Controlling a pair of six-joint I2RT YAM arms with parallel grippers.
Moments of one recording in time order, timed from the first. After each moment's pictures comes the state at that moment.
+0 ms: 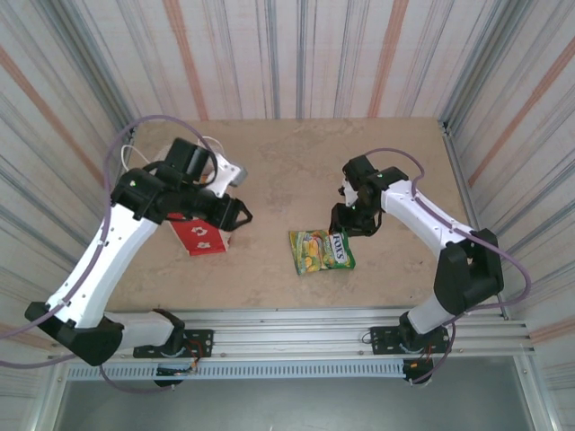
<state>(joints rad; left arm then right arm) -0.55 1.25 1.55 -1.29 0.33 -0.04 0.44 1.56 1.21 -1.06 -0.28 0.41</state>
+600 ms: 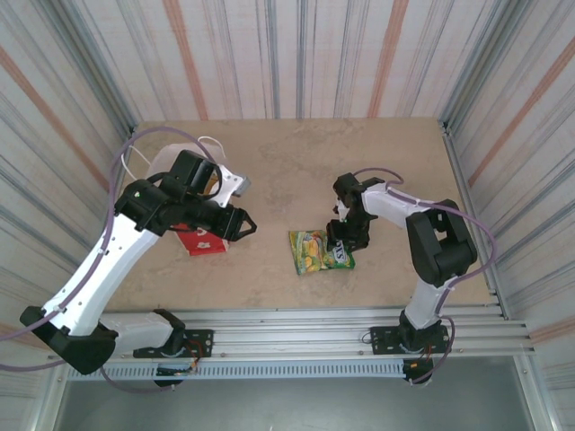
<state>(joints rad) -0.59 1.20 1.46 -1.24 0.35 -0.13 0.44 1.80 1.13 -0.93 -0.26 0.36</state>
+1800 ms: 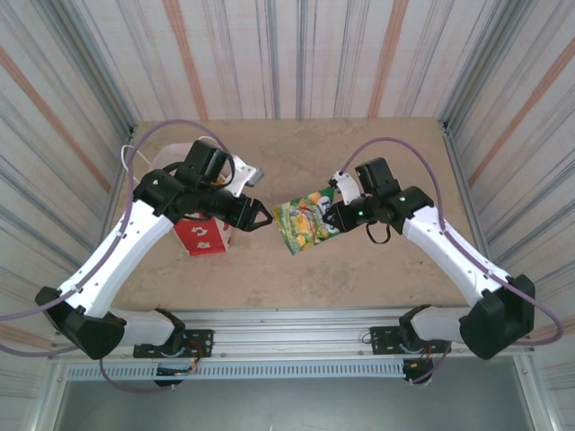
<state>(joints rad) -0.59 1.31 1.49 -1.11 0.44 -0.12 0.50 1.25 1.10 -0.75 -0.41 0.05</state>
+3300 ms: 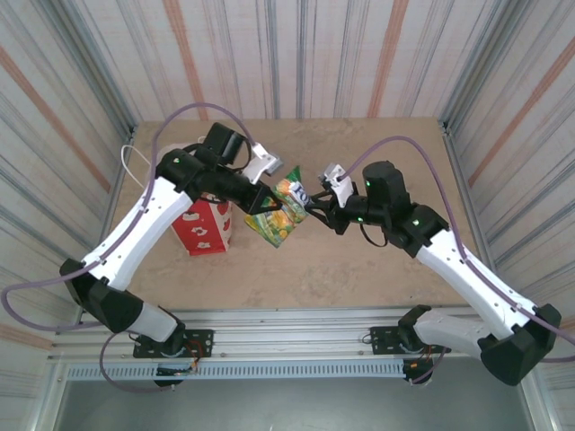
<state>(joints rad) -0.57 1.48 1.66 -1.14 0.55 0.02 0.63 1.06 1.04 -0.44 -0.40 -0.07</state>
